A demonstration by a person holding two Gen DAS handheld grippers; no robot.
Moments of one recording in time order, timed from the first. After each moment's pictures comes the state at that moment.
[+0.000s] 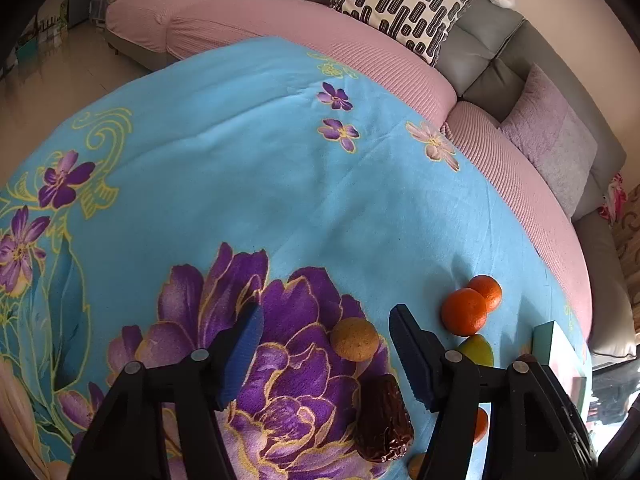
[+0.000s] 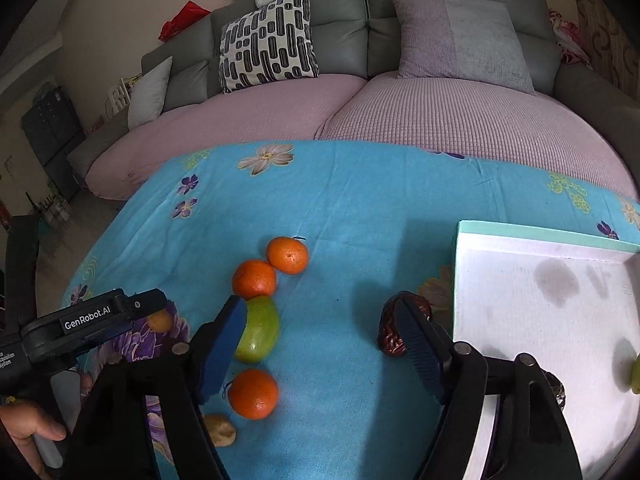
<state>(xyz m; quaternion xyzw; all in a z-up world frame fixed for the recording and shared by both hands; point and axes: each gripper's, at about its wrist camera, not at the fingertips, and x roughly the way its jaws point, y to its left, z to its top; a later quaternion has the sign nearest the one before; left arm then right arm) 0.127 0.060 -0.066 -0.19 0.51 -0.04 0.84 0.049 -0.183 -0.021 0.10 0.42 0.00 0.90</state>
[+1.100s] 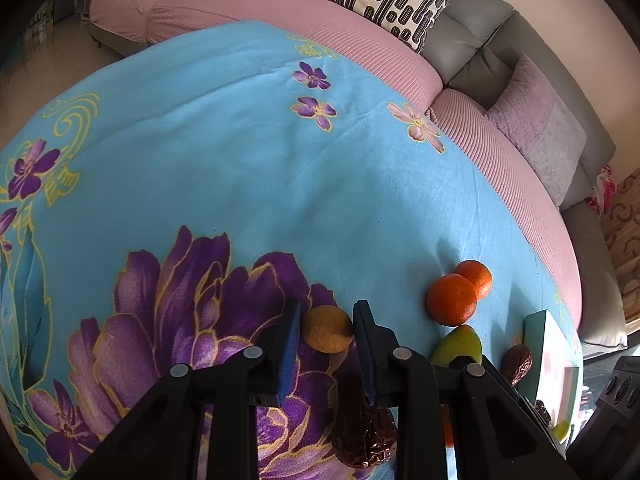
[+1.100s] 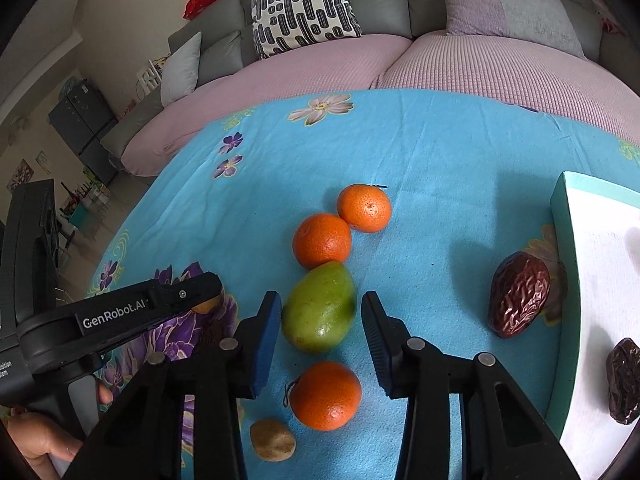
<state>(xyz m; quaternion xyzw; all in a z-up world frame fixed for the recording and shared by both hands) 0.132 0.047 -0.076 -0.21 0.52 -0.08 0.83 0.069 -0.152 -0.058 0.15 0.46 0.08 0.87</state>
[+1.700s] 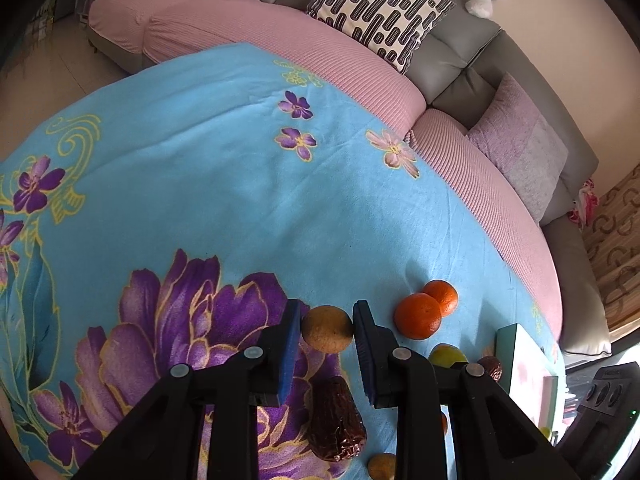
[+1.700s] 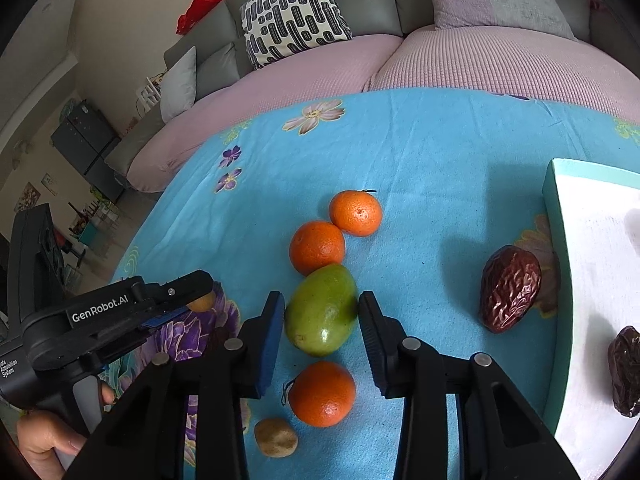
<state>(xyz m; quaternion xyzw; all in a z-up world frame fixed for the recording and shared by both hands) 0.123 0.050 -0.049 -0.22 0.48 -0.09 0.84 0.063 -0.167 -0.052 0.19 0.45 0.08 0.87</state>
